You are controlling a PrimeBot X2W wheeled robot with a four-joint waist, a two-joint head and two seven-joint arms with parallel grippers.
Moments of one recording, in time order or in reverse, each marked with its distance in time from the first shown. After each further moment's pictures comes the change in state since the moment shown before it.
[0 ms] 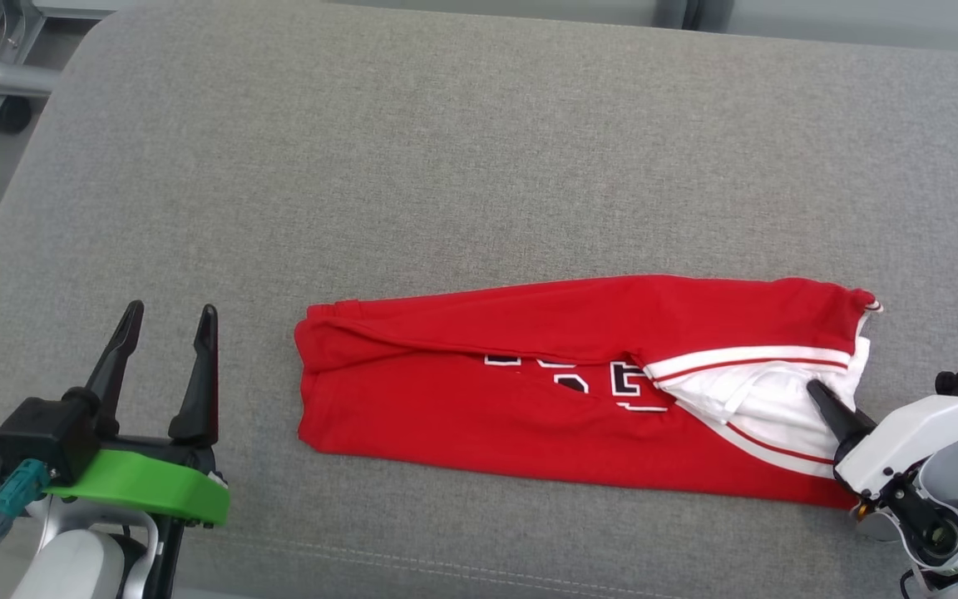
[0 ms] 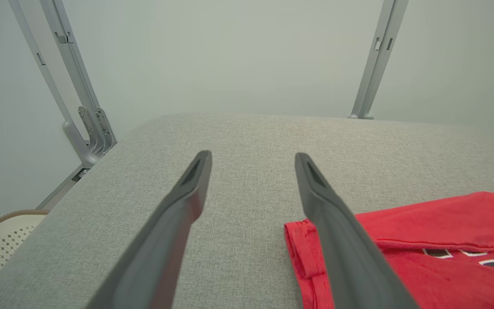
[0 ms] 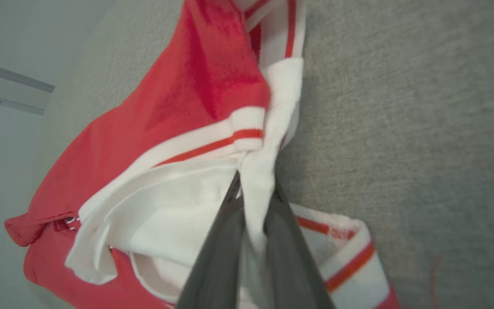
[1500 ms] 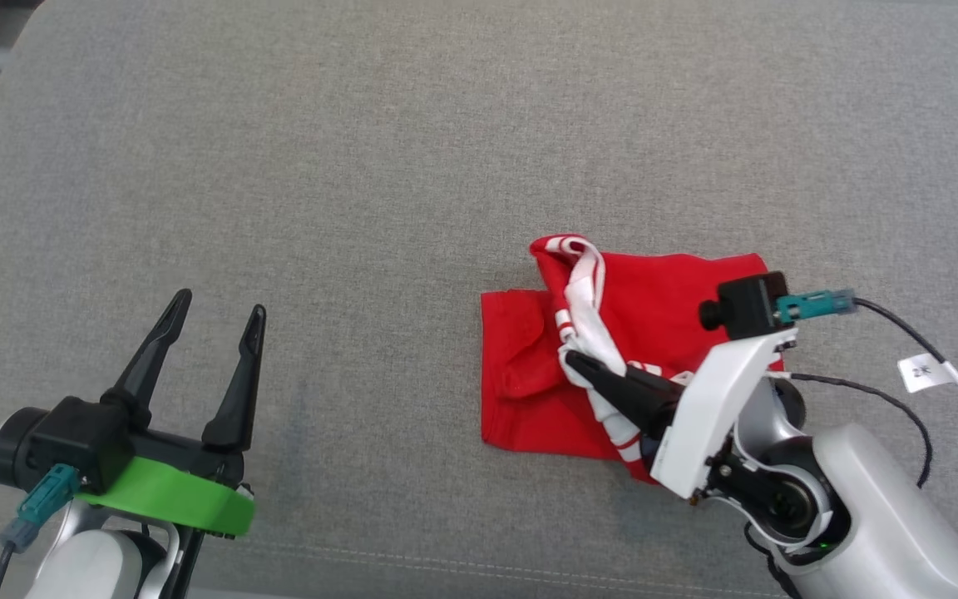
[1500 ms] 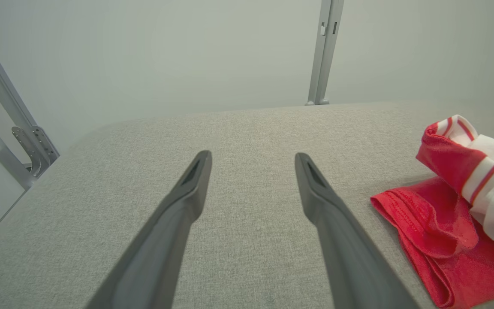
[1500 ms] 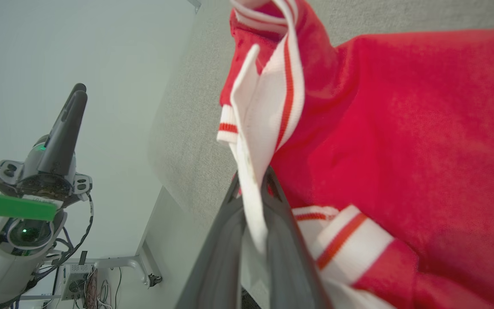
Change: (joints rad) left arm 0.004 0.013 -0.042 -0.086 0.066 -0.065 0.012; right arm -0.119 0.083 0.304 -0.383 -0.038 0.035 0.265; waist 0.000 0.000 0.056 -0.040
